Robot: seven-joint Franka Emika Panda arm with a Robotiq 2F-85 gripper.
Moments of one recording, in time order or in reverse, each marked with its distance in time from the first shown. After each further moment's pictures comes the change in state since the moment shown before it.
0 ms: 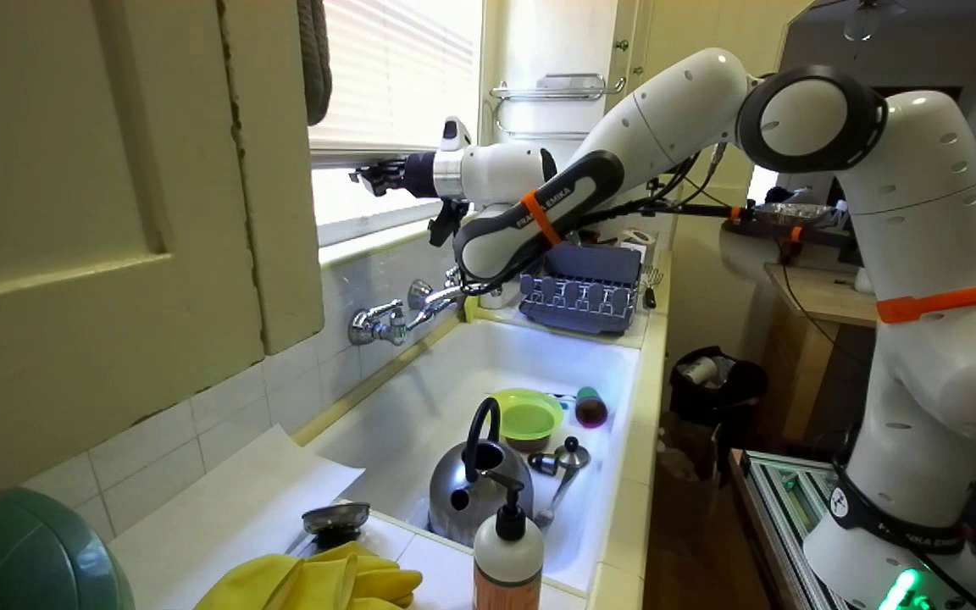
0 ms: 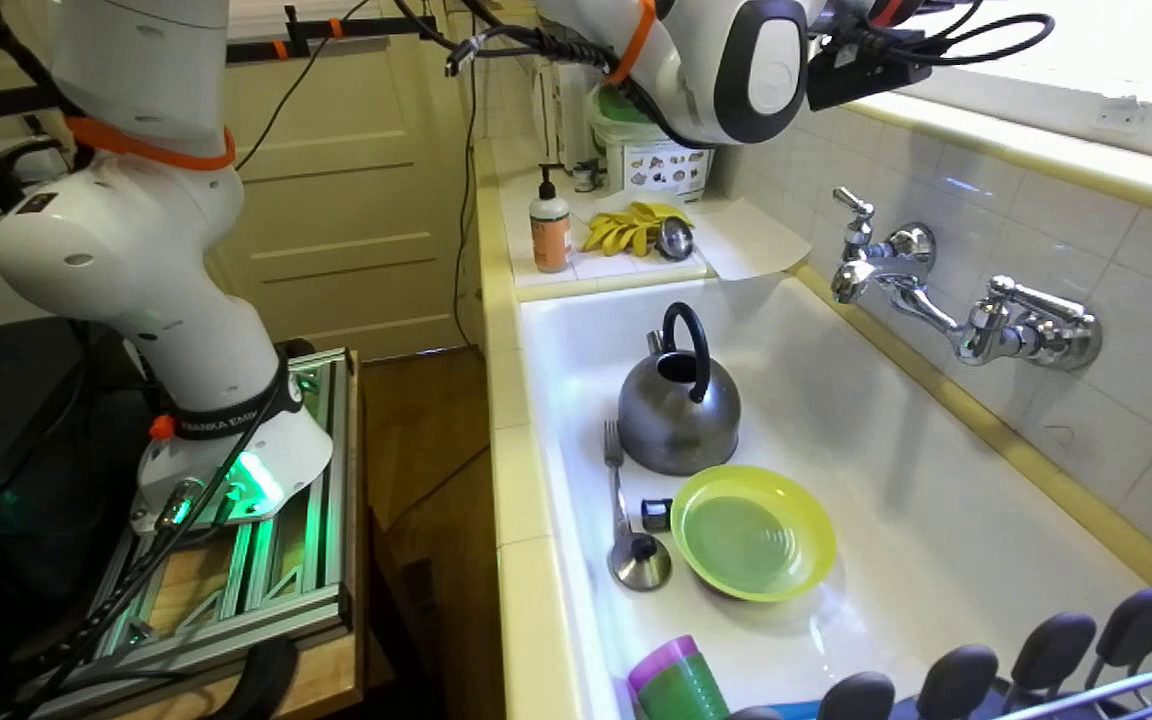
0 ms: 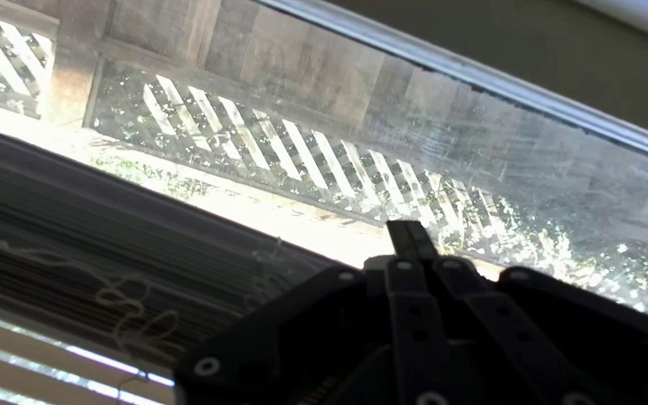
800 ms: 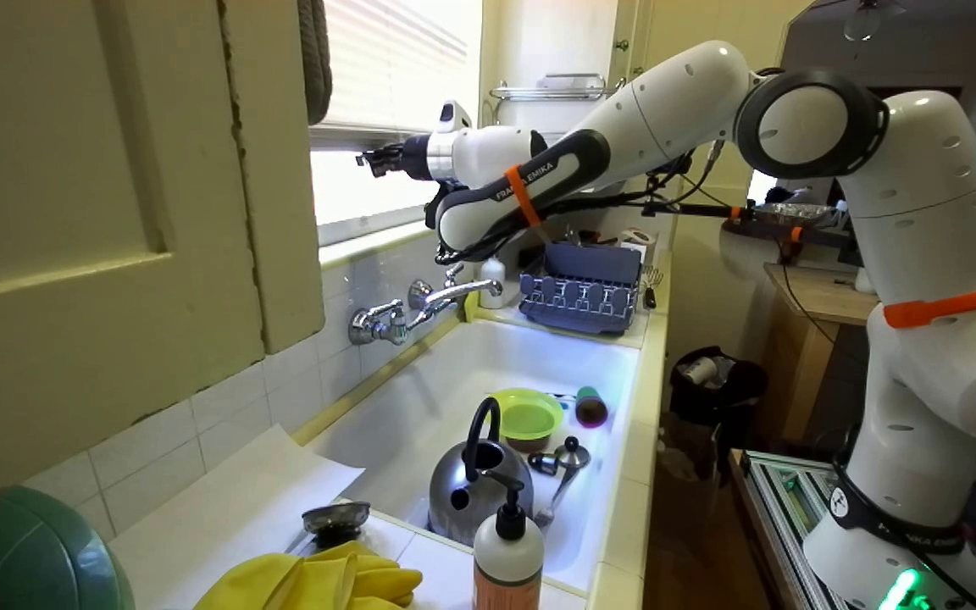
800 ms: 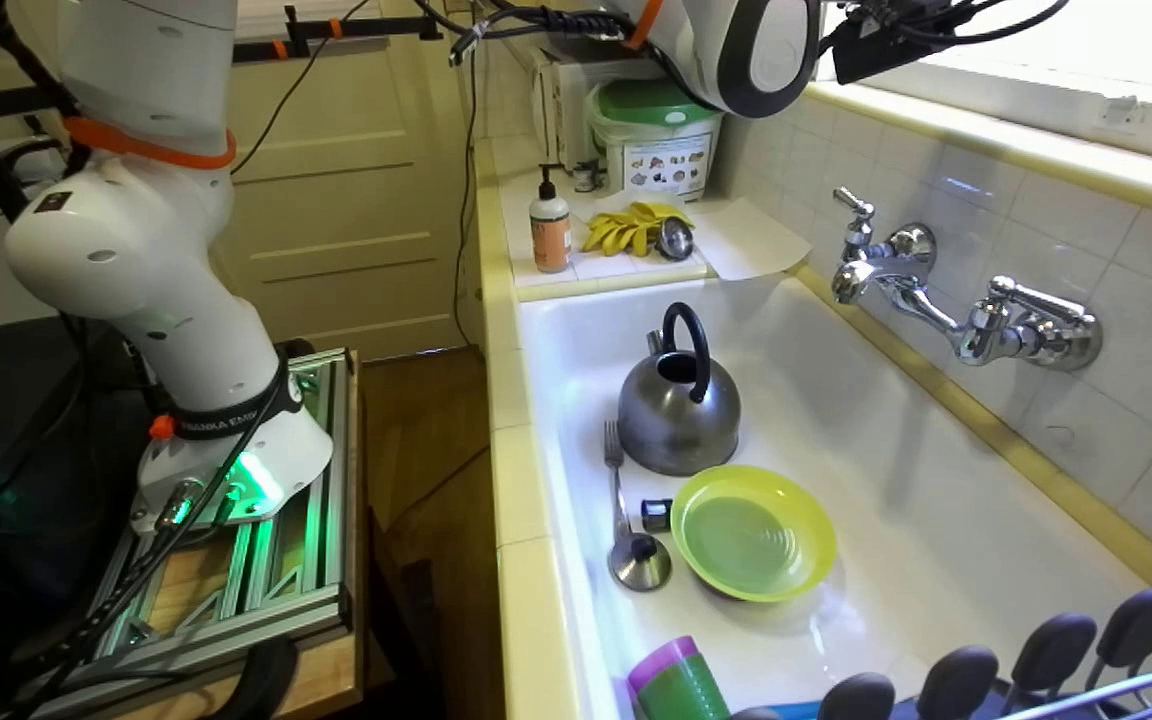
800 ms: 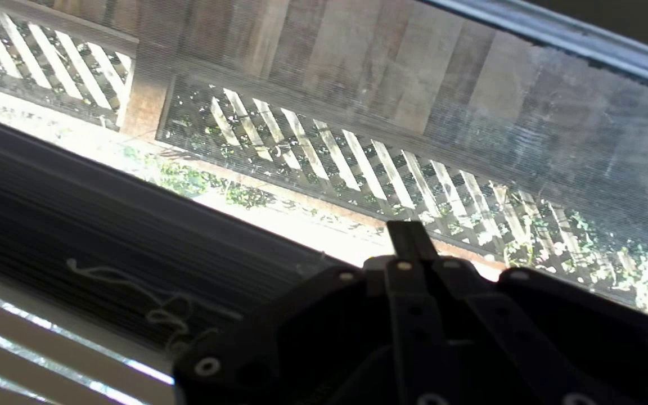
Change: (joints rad) arm 0.117 0.013 -0.120 0.072 0.256 -0.073 -0.132
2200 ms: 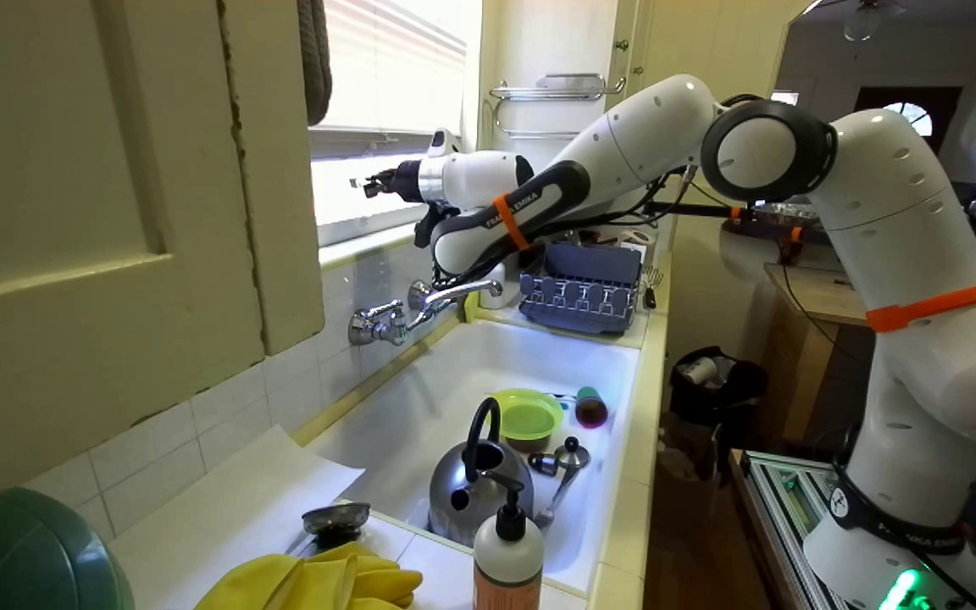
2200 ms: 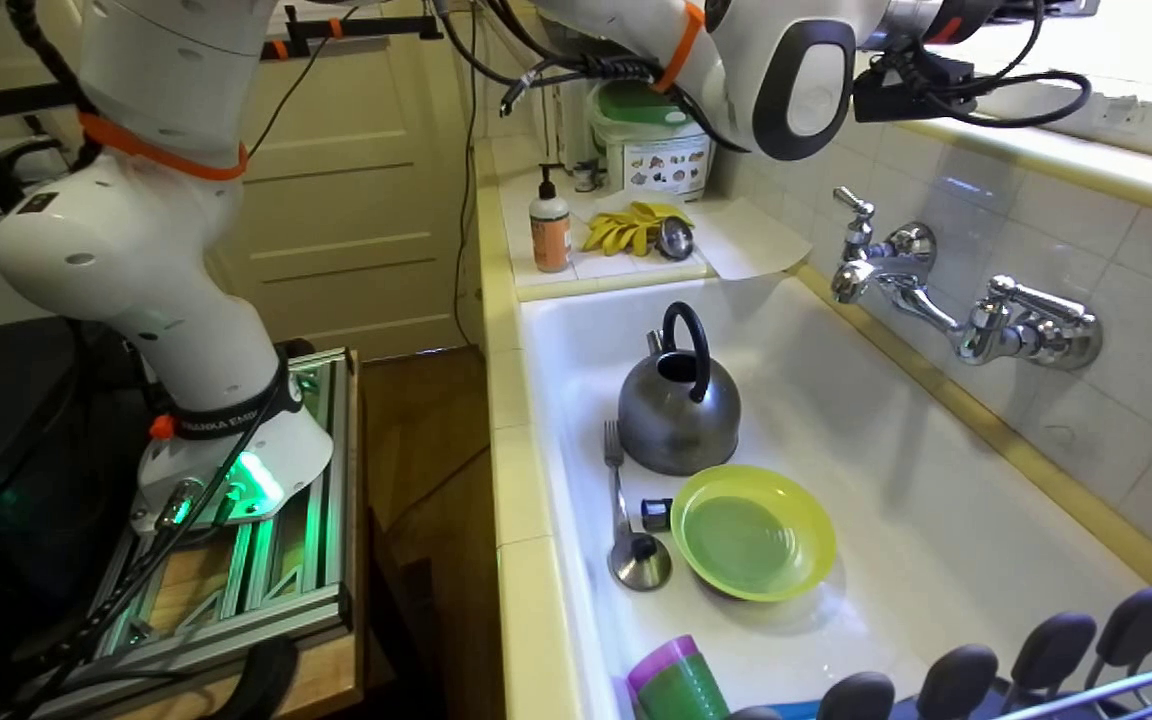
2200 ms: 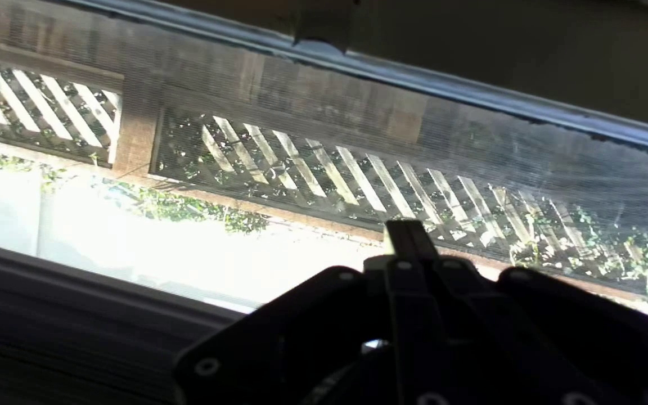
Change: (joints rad) arm -0.116 0.126 0.099 0.113 -0.114 0.000 0.147
